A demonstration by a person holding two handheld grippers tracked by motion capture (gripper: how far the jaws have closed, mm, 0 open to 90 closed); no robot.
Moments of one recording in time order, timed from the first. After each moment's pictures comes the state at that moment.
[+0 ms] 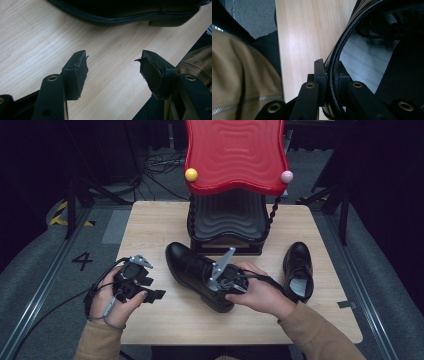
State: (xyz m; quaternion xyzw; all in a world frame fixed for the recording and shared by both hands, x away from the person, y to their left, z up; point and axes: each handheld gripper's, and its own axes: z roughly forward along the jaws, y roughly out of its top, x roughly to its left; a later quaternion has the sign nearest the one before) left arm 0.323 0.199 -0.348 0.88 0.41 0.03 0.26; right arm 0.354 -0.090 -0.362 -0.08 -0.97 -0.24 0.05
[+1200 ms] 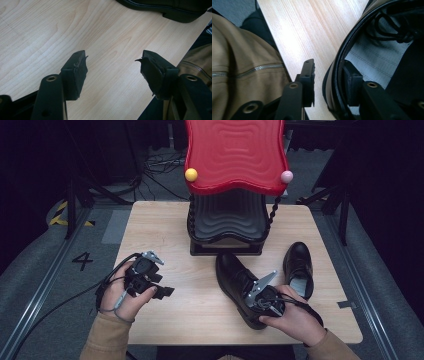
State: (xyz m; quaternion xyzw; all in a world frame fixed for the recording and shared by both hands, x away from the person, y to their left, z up) left arm 0.337 0.182 -0.350 0.88 0.39 0.01 0.26; right arm 0.316 -0.177 -0.402 -0.22 -0.95 -0.22 0.04
